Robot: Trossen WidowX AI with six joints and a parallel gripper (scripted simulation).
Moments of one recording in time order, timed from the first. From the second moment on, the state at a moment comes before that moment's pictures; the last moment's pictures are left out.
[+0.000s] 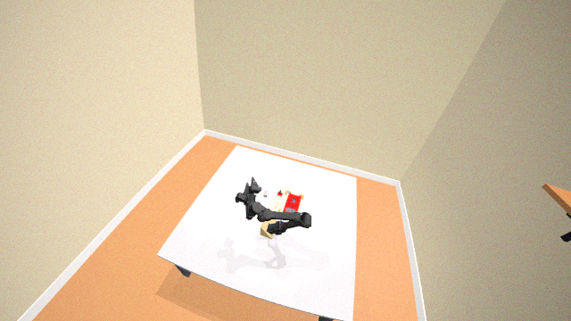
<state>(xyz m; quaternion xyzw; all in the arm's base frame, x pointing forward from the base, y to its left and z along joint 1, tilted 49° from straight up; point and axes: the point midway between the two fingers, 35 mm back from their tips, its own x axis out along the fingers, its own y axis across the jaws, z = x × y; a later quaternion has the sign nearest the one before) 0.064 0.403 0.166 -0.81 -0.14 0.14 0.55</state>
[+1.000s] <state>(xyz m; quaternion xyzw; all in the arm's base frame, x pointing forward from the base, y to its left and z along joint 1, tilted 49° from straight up) 0.199 0.391 0.080 -0.88 0.01 0.22 0.42</state>
